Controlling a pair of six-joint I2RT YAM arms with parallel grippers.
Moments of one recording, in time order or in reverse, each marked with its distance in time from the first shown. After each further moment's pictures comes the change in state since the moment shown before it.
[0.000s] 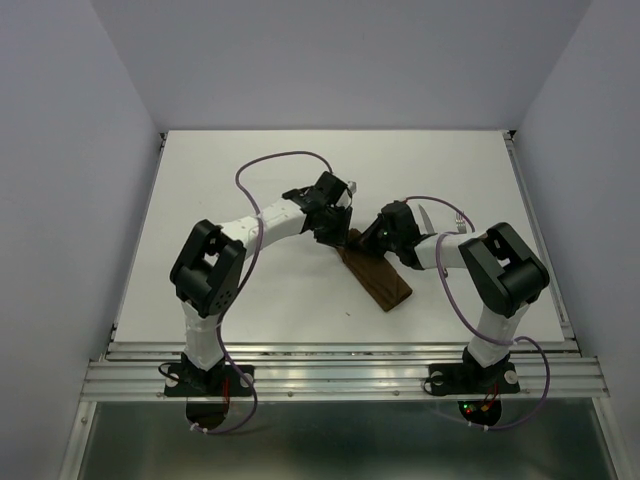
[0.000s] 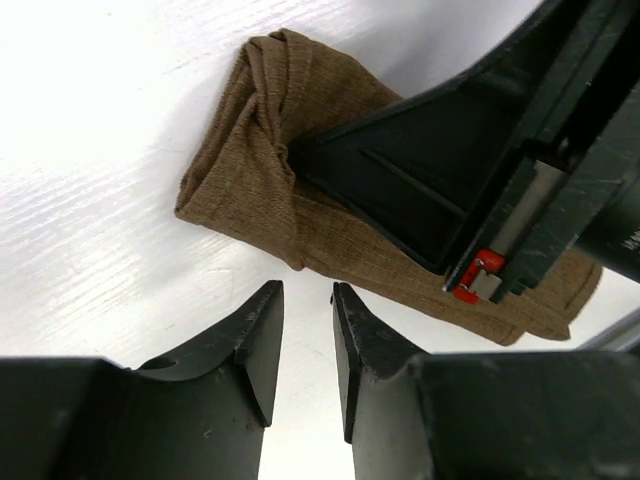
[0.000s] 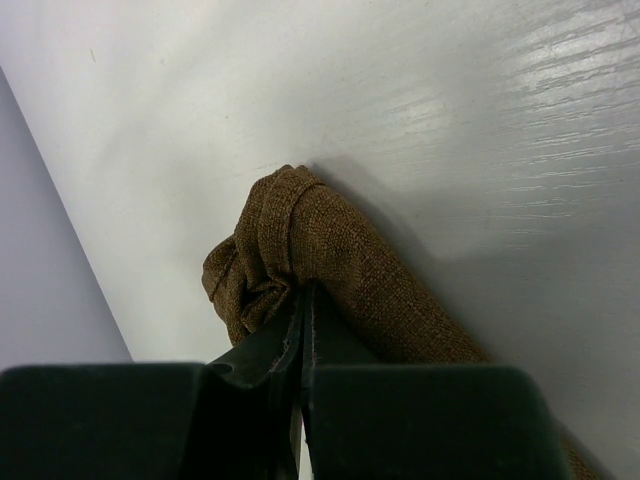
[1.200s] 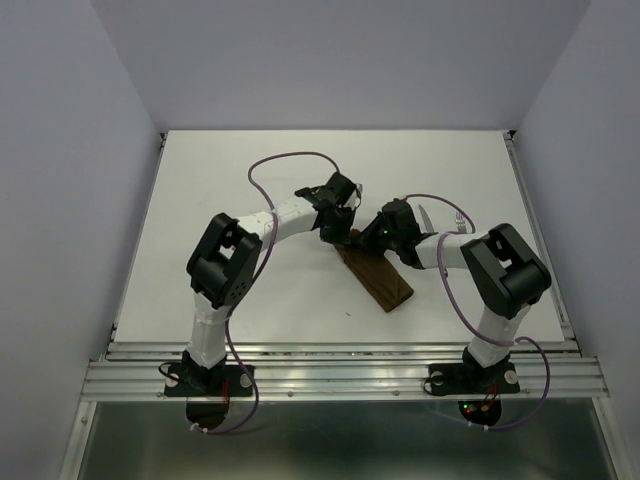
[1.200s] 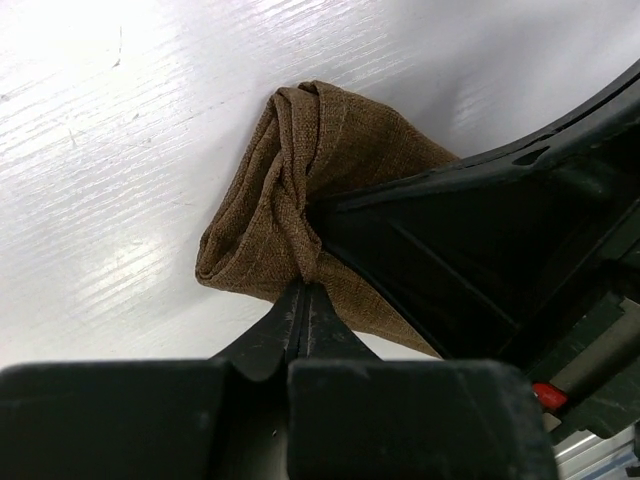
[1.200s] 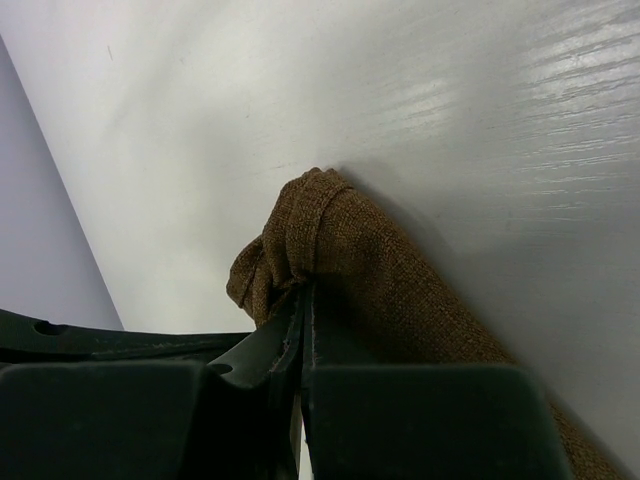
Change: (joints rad) left arm -0.028 0.124 0.105 -0.030 -0.071 0.013; right arm 0.000 -0.013 0.006 -0.001 -0.015 -0.011
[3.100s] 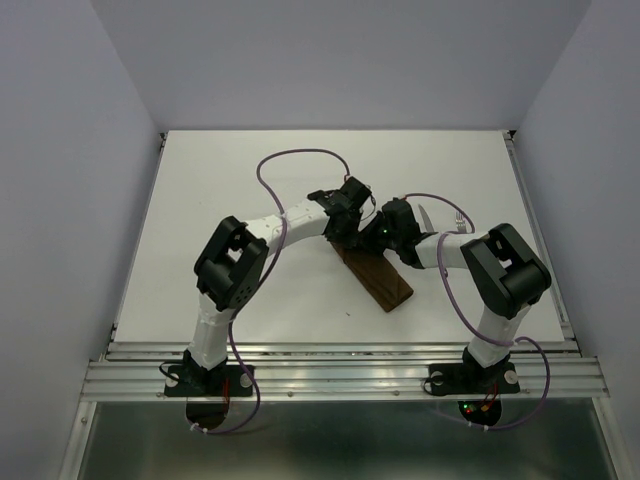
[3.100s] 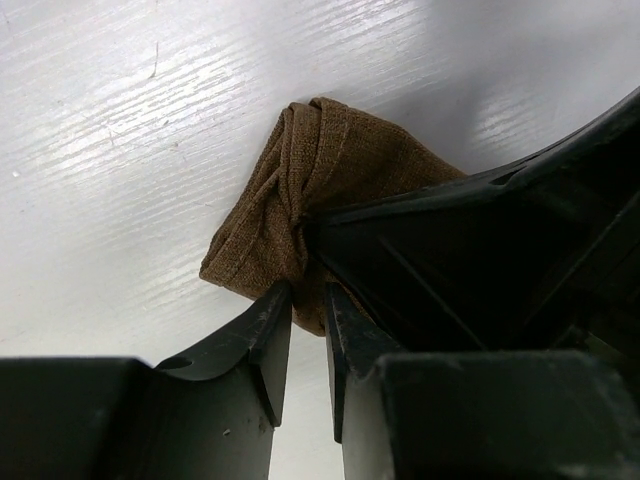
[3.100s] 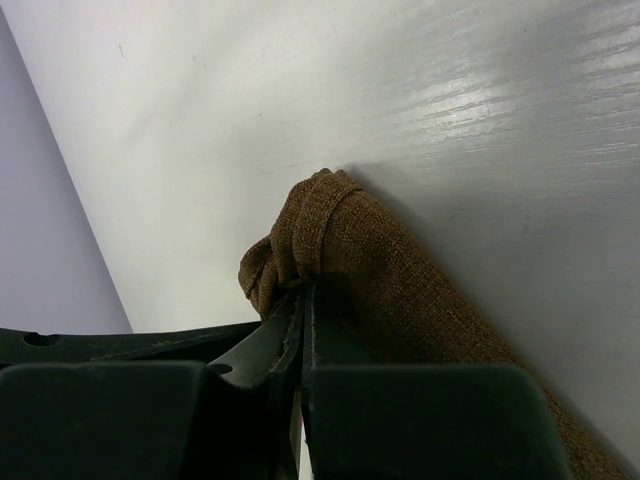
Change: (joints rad) left arm -0.070 0.020 0.059 -0.056 -0.199 -0.005; right arm 0.000 0.000 0.004 0.008 -0.040 0.005
